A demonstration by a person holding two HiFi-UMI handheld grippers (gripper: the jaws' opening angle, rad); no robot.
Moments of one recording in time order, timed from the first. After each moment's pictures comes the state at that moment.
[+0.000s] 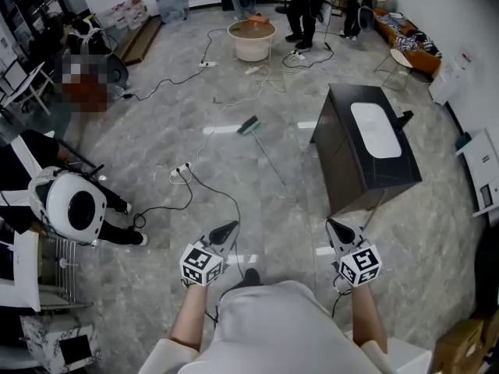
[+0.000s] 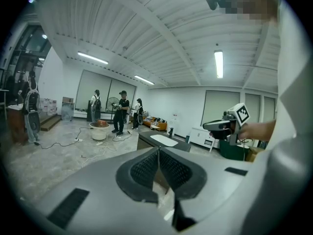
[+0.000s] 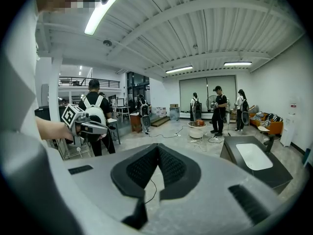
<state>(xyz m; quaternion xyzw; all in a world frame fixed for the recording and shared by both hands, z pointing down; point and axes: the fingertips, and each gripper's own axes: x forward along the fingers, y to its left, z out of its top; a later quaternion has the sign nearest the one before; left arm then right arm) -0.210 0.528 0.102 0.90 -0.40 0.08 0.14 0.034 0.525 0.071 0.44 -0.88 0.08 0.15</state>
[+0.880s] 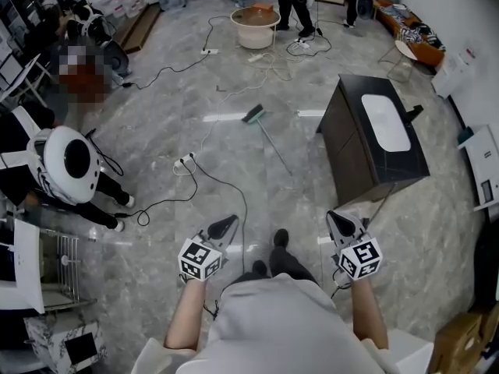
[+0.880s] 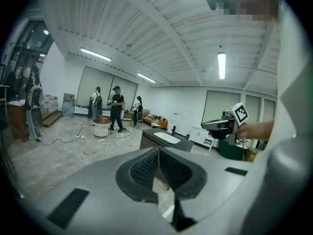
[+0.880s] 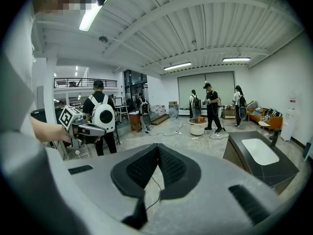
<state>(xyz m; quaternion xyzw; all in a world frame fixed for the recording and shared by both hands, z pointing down) -0.286 0.509 0.119 0.90 -0.40 0.09 0.15 -0.041 0.500 0.086 0.45 -0.87 0.11 0.15</state>
